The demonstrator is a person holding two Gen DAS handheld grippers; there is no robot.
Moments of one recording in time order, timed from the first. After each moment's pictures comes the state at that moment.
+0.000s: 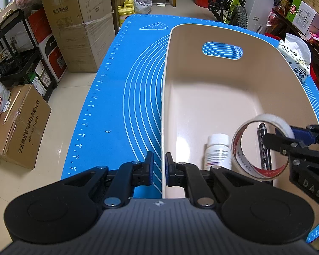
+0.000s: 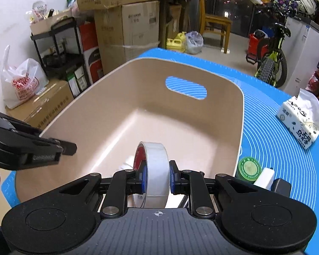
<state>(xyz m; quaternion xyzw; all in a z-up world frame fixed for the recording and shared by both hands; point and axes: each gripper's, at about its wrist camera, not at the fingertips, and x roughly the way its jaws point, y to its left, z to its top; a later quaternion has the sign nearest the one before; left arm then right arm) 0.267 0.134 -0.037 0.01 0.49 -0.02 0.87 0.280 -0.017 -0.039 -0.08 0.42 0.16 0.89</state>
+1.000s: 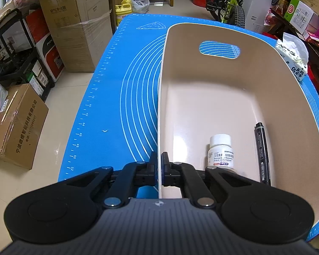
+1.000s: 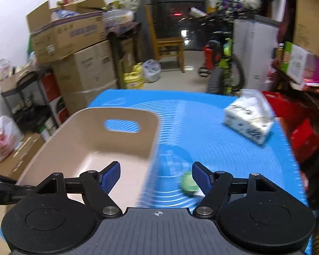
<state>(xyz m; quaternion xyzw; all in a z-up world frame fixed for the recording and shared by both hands) 0.267 0.134 -0.039 0.01 0.50 -0.03 0.87 0.271 -0.118 -0.003 0.02 0.34 0.06 0.94</state>
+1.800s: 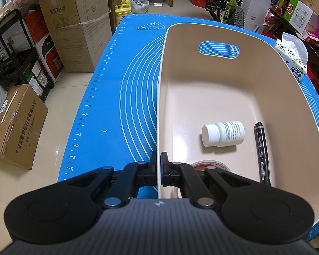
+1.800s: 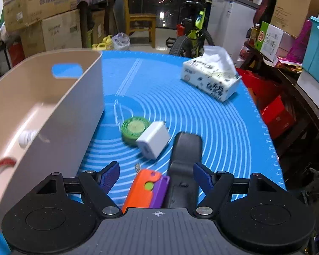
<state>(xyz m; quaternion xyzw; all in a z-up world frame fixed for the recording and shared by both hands) 0.266 0.132 -0.039 0.01 0.50 -0.03 0.87 0.259 -0.152 -0.087 -0.03 0.40 -0.01 0.92</state>
